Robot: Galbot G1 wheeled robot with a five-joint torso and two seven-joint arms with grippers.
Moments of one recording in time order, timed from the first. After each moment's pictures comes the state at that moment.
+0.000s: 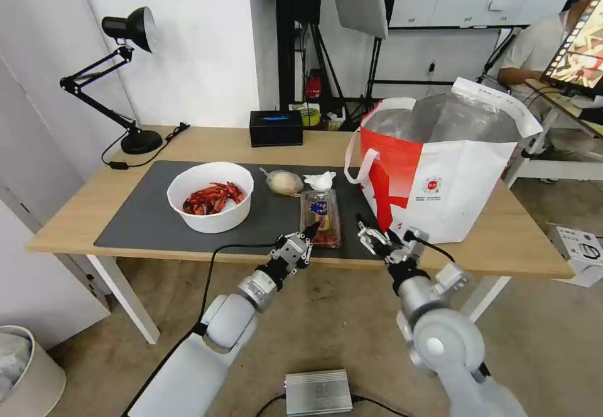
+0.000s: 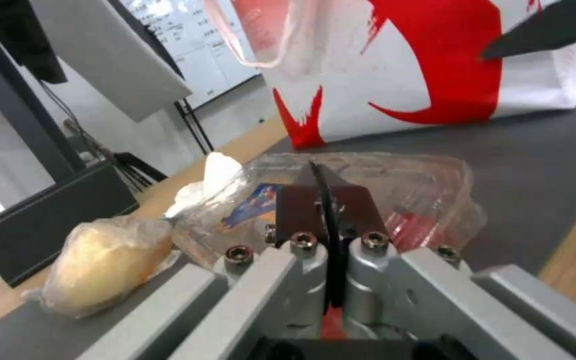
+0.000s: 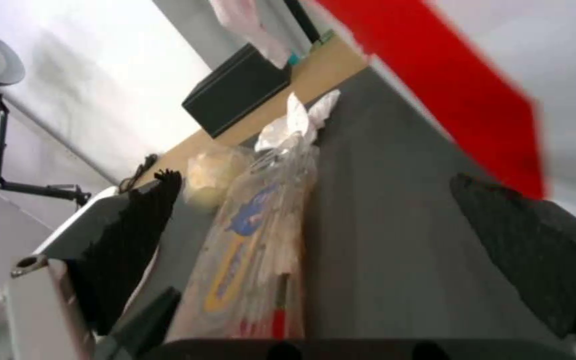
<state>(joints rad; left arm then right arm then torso) 1.03 -1.25 -0.07 -1.72 0.13 -0.11 0.17 -1.21 1.29 0.31 2.03 0.92 -0.24 0.31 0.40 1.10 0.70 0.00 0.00</state>
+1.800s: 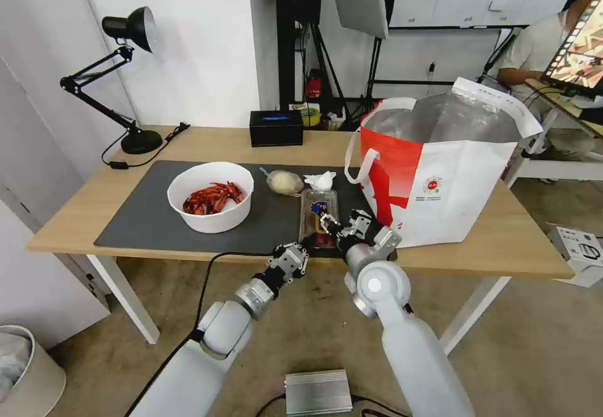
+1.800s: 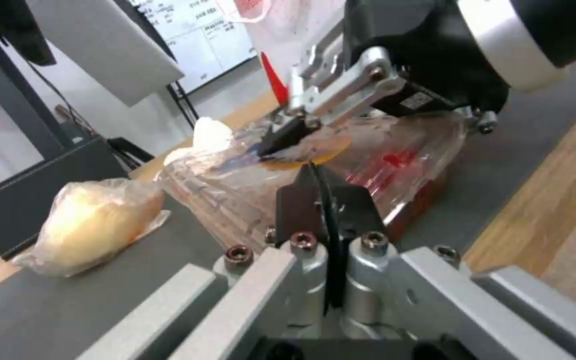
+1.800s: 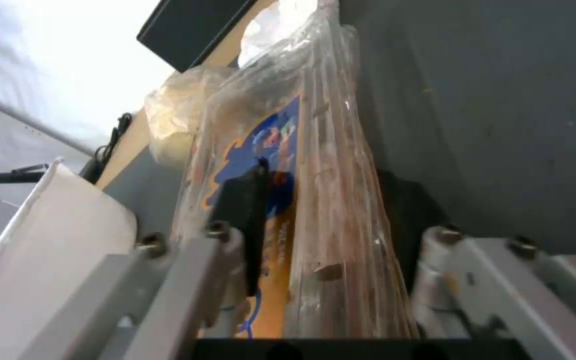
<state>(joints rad) 1.07 -1.25 -0.10 -1.70 0.15 -0.12 0.19 -0.98 1.46 0.22 1.75 1.00 -0.34 0.43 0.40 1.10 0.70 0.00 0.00</state>
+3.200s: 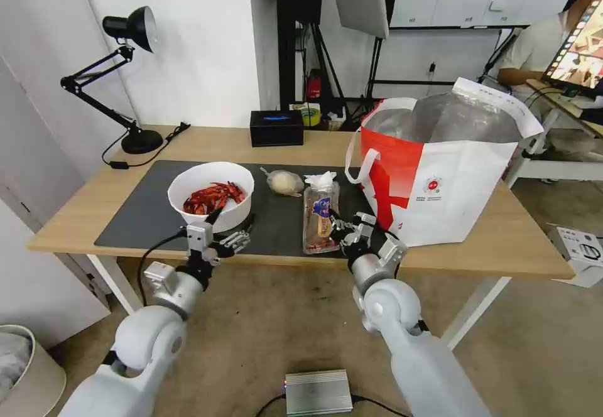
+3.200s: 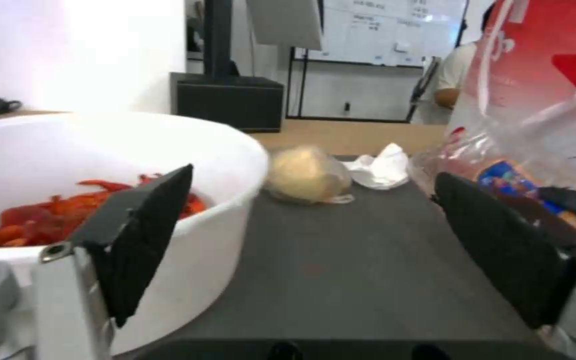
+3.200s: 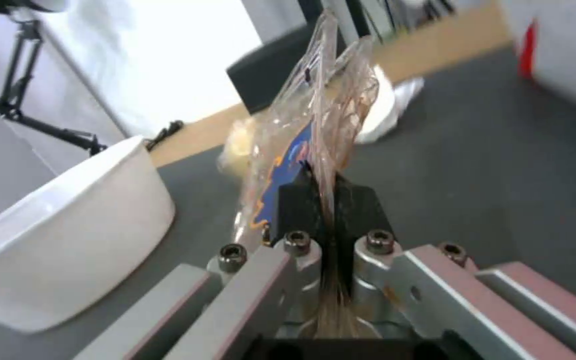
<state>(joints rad) 1.27 -1.11 -0.40 -2.01 -0.50 0.11 0.04 -1.13 1.35 0.20 1.88 0.63 -0.17 0.16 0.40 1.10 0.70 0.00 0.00</state>
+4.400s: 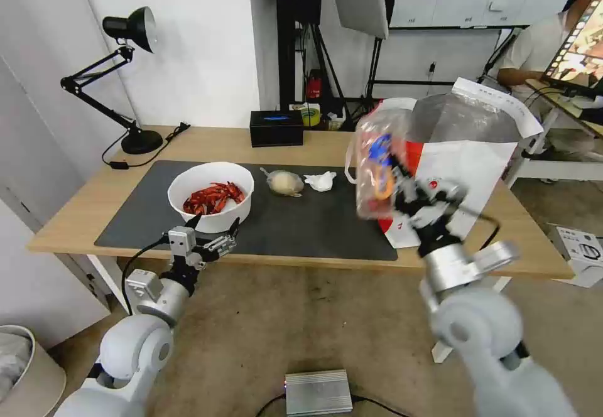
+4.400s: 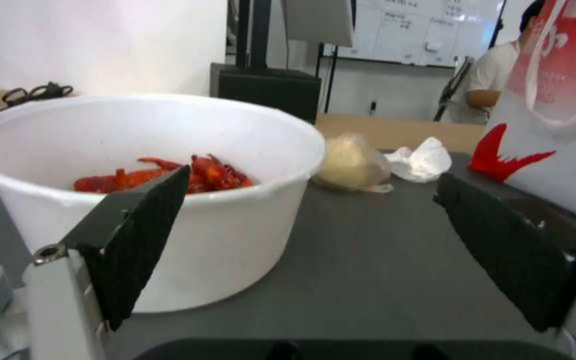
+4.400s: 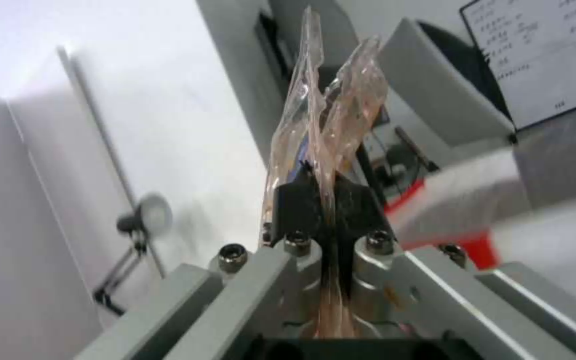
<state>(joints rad) 1.35 -1.15 -0.49 -2.02 -0.50 0.10 0.05 -1.14 1.17 0.47 2.25 0.87 -0.08 0.14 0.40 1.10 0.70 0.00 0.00</state>
